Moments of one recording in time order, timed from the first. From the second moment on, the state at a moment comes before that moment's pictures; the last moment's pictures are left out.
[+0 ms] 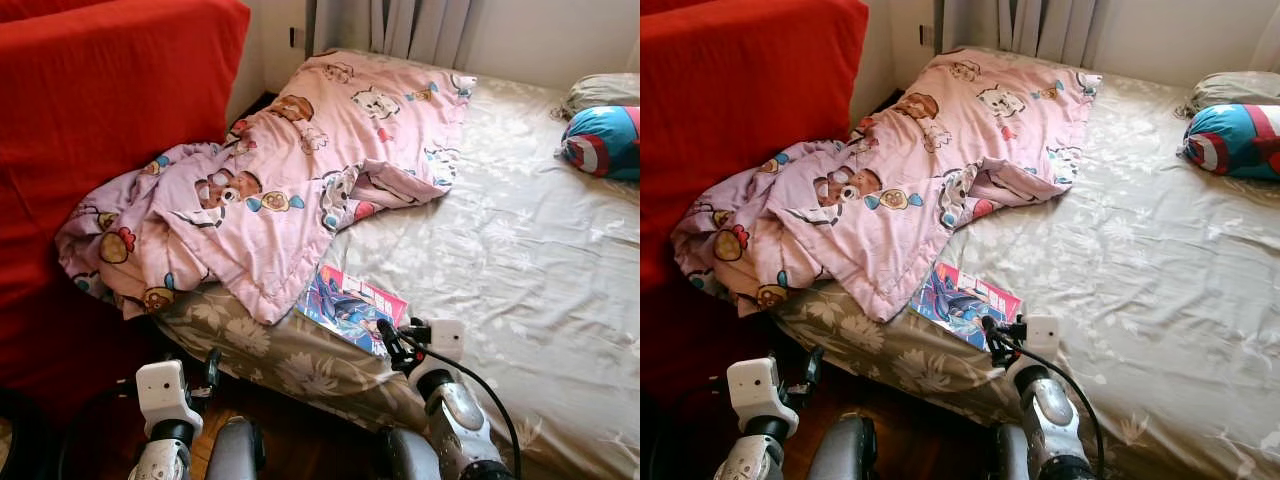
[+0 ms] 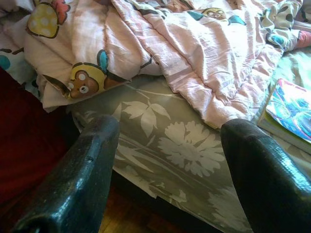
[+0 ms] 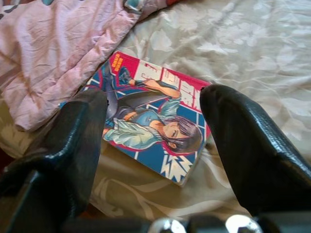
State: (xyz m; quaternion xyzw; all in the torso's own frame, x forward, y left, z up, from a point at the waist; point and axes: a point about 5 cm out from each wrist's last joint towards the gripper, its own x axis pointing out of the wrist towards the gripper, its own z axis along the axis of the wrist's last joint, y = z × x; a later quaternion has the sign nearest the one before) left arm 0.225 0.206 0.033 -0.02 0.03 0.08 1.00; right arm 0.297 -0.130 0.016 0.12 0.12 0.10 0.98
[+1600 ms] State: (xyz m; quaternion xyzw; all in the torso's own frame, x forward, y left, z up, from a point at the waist) left arm 0.147 0.190 0.071 0.04 0.06 0.03 1.00; right arm 0.338 -0.128 0.045 0.27 0.14 0.04 0.95
